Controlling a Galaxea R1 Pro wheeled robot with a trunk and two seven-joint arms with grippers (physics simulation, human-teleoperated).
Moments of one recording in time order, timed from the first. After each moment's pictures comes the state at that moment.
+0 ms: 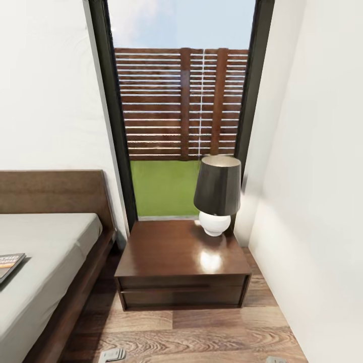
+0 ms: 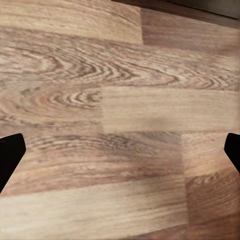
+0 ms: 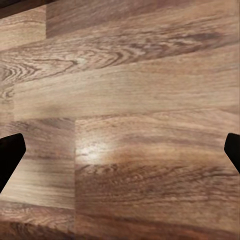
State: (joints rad) left arm -0.43 0.07 0.32 -0.02 -0.14 -0.15 -0.42; right arm -0.41 -0.14 -0.76 -0.06 0.56 -0.08 0.52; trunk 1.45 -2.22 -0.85
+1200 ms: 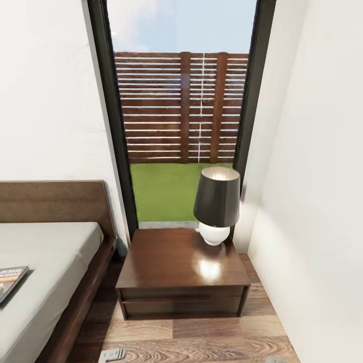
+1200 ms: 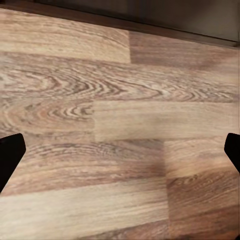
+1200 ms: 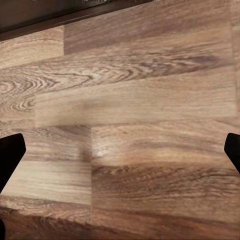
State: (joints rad) left arm -0.43 0.07 0.32 -0.02 -0.14 -0.14 -0.42; right arm -0.41 -0.14 -0.76 -0.06 0.56 -0.08 0.52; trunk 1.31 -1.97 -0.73
